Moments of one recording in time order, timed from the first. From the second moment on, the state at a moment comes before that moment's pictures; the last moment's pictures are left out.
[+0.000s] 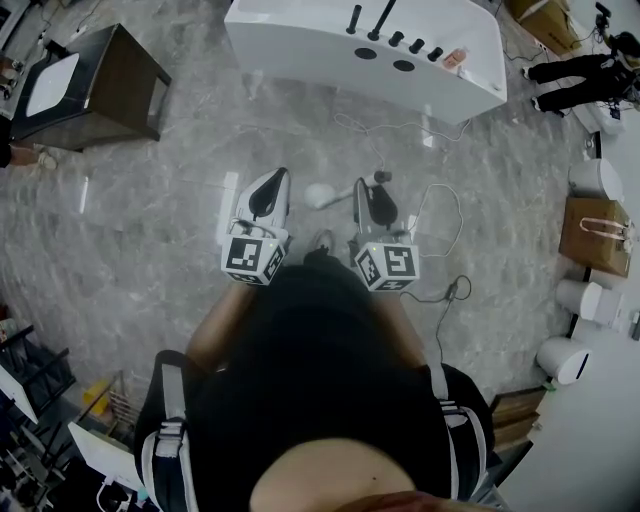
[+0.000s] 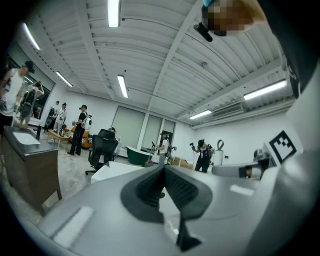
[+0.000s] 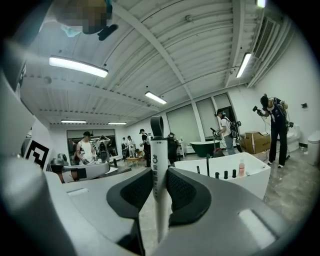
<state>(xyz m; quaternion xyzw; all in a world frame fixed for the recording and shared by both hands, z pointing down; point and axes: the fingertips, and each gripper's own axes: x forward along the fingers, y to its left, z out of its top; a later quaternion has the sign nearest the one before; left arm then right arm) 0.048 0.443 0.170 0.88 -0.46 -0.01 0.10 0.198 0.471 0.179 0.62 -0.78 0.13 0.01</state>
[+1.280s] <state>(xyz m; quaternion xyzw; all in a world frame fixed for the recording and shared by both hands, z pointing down) 0.085 0.382 0.182 0.85 -0.53 -0.01 0.09 0.245 0.392 0.198 0.57 -0.82 0.12 0.03</state>
